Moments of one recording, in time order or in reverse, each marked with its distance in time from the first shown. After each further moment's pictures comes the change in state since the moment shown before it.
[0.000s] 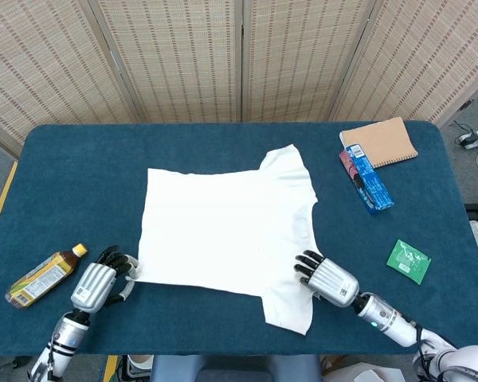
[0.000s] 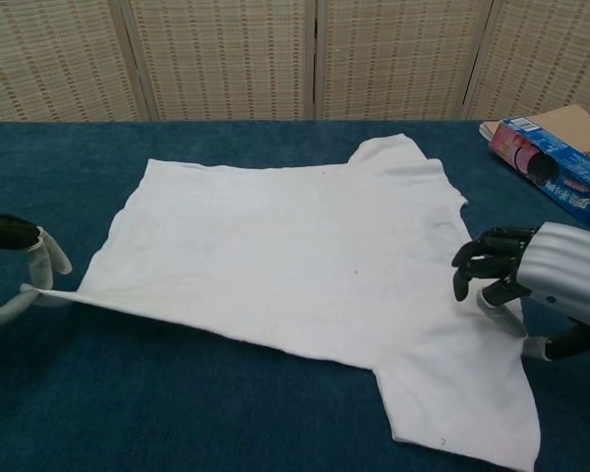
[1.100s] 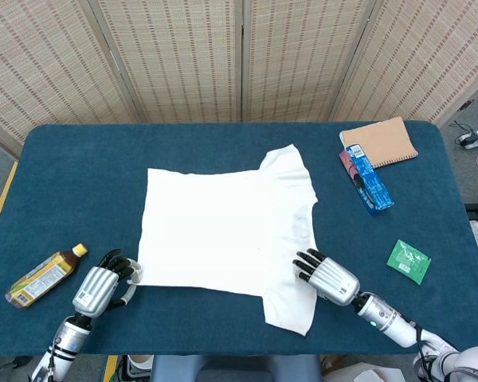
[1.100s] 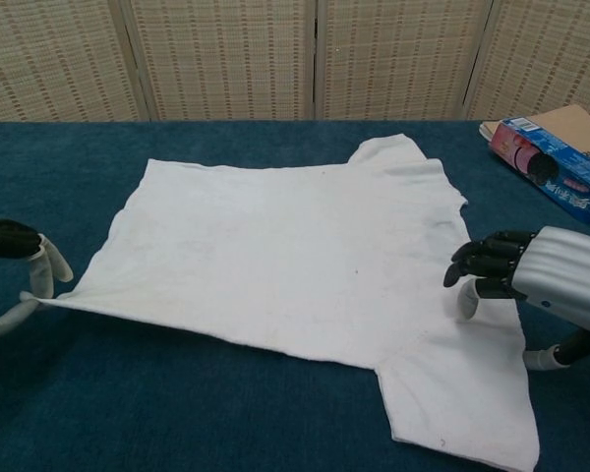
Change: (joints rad) left arm 0.008 -0.006 0.018 -0.014 0.018 0.007 0.046; right arm -0.005 0.028 0.030 -0.066 -0.011 -0.088 -0.109
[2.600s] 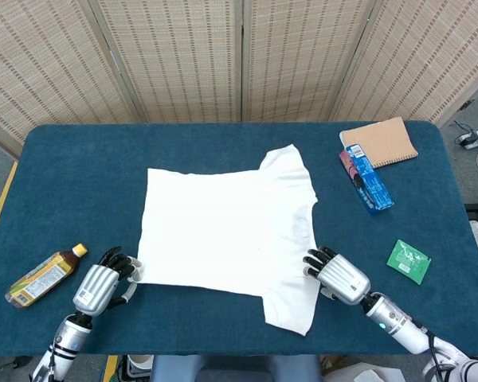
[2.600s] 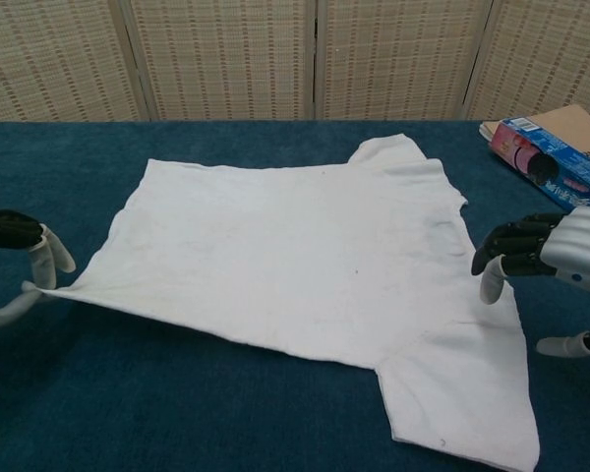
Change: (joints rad) left arm -0.008 0.006 -0.005 -0.021 -0.002 0.010 0.019; right arm -0.037 0.185 0.077 -0.327 0.014 -0.136 -0.075
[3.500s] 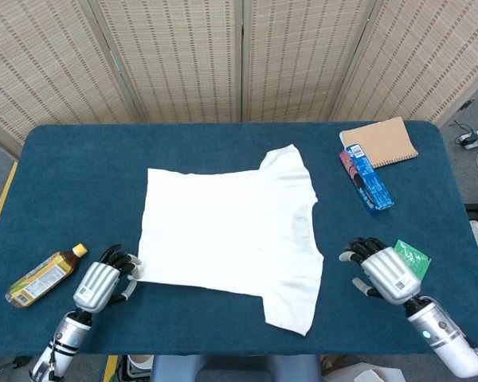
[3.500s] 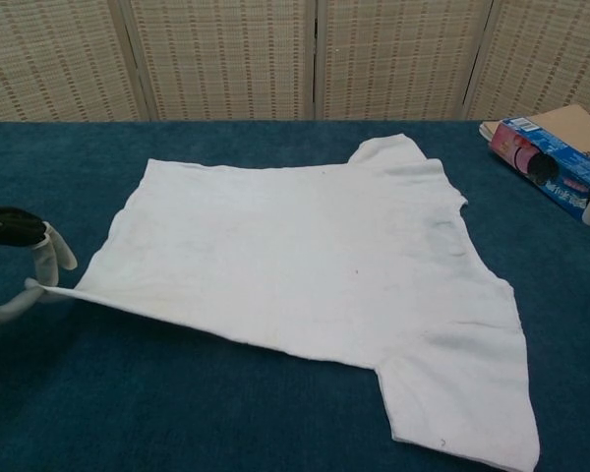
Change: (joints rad) left arm -0.016 -0.001 -0.002 0.020 -0.001 -0.004 -0.001; right arm -0.115 0.375 0.066 -0.488 0.155 -0.080 -0.066
